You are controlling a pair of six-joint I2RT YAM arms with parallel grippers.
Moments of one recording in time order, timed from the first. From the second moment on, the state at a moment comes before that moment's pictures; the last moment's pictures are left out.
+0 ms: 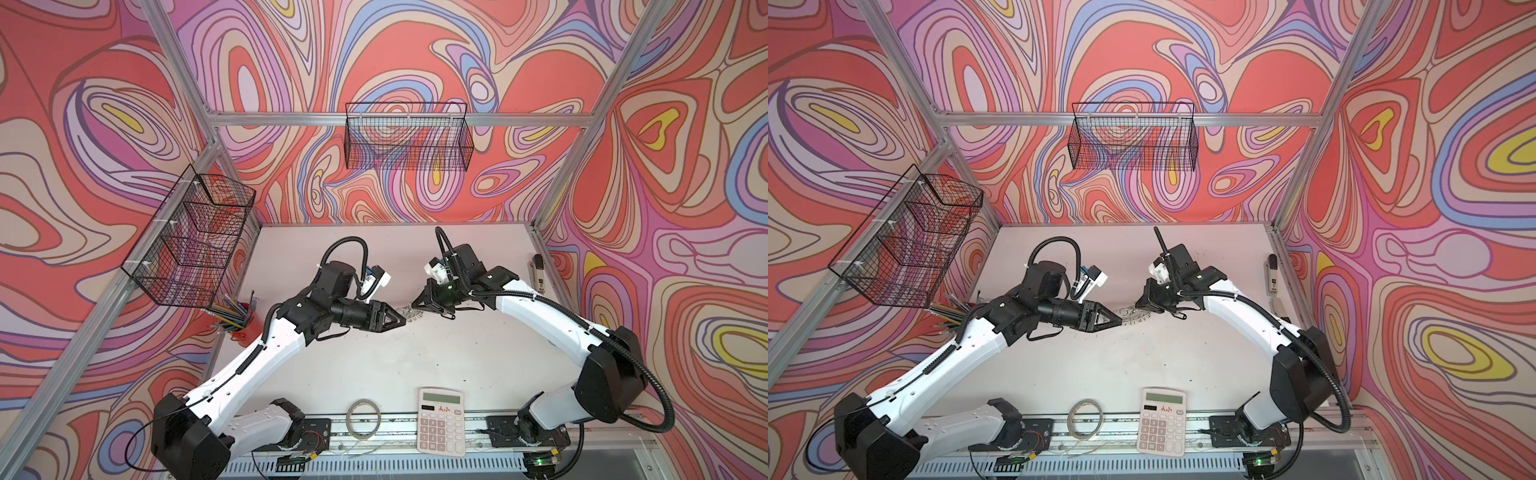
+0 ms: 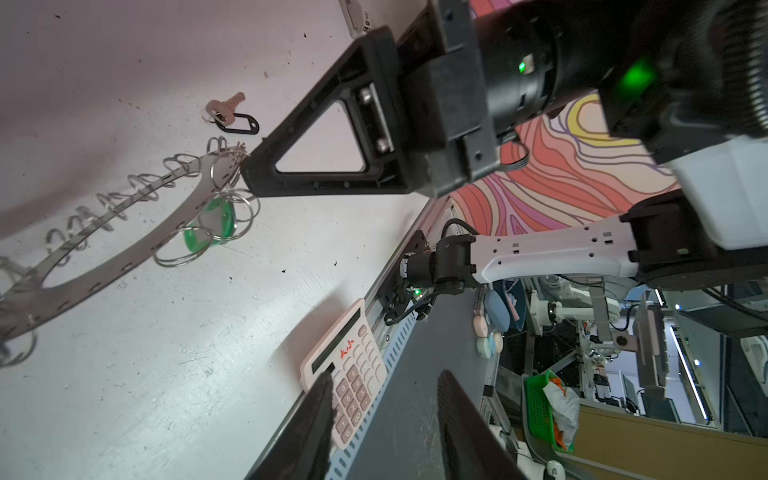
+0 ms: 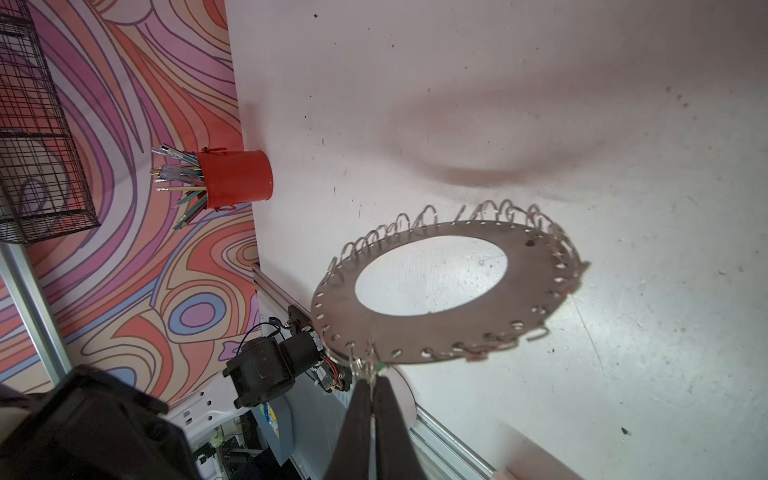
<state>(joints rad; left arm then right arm) -0.58 1.16 0.97 -0.52 0.78 -0.54 0.55 1.51 1.23 -0.65 -0.60 0.79</state>
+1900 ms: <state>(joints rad) -0.64 1.21 0.85 -0.26 0.53 -0.40 0.53 1.48 1.29 -0.67 -0.80 0.90</state>
